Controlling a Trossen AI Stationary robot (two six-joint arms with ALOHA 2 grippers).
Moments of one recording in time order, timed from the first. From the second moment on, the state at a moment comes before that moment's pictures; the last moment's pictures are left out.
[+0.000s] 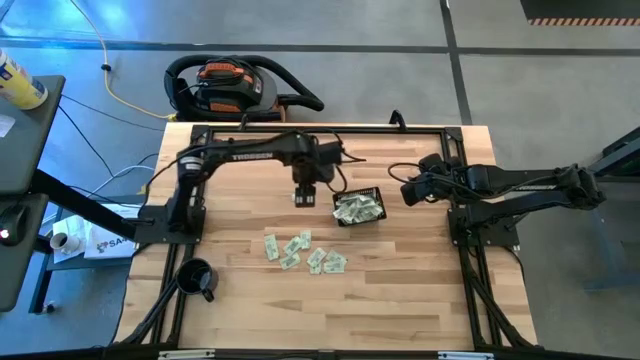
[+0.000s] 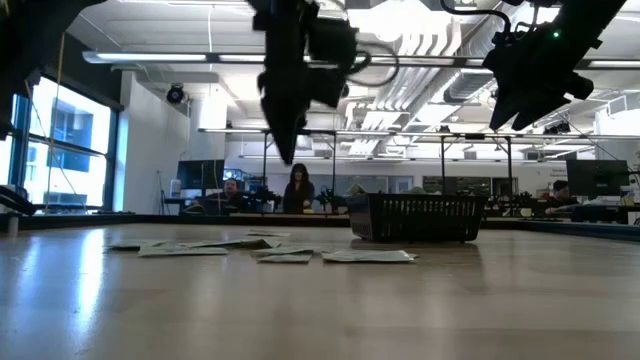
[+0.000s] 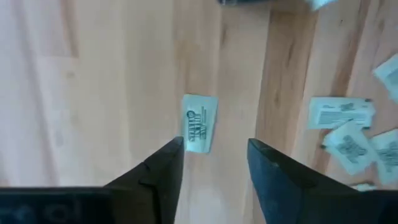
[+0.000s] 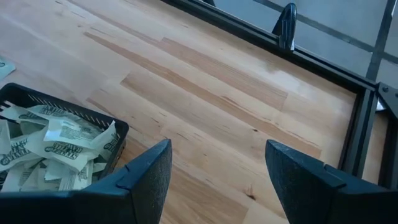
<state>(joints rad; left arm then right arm) 0.24 2.01 1.80 -1.24 0.00 0.21 -0.05 0.92 0.77 -0.97 0.65 0.85</state>
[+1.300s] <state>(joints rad) 0.27 1.92 1.57 -0.68 0.13 0.31 -0.05 0.92 0.77 -0.99 0.67 0.93</state>
